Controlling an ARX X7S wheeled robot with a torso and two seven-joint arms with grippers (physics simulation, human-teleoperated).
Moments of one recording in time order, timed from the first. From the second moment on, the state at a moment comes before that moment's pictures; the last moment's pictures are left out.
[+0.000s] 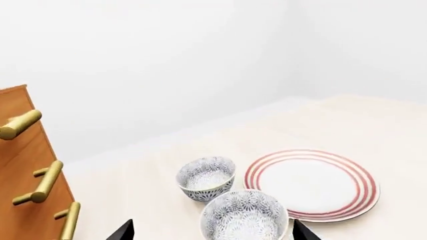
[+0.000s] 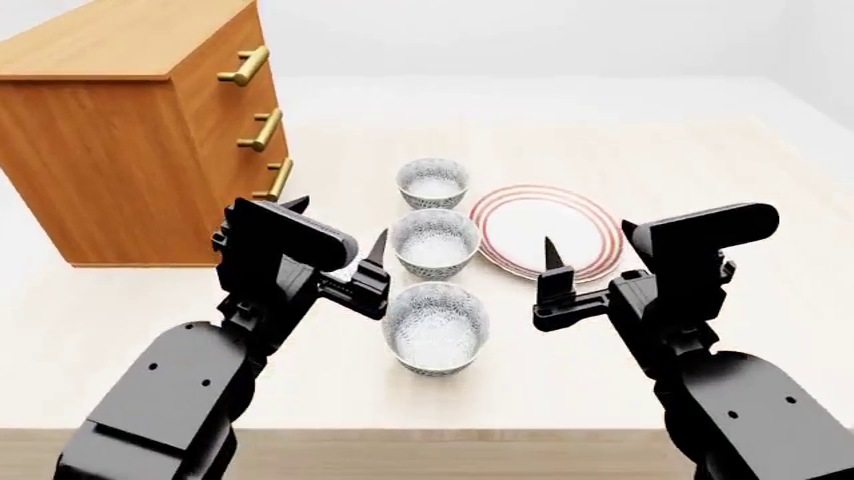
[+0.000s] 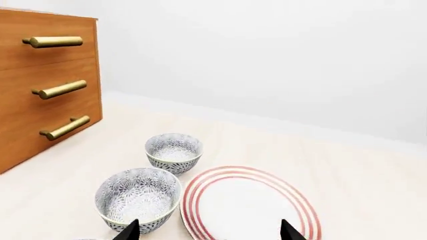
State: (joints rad) left arm -0.55 -0.25 0.21 0.32 -0.23 -0.74 0.17; right arm 0.47 0.35 -0.04 -0.52 0.38 0.96 0.00
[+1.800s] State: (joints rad) left arm -0.57 -0.30 0.15 0.34 -0.28 -0.76 0.14; right arm 0.76 0.01 0.10 -0.27 0.76 1.51 0.50
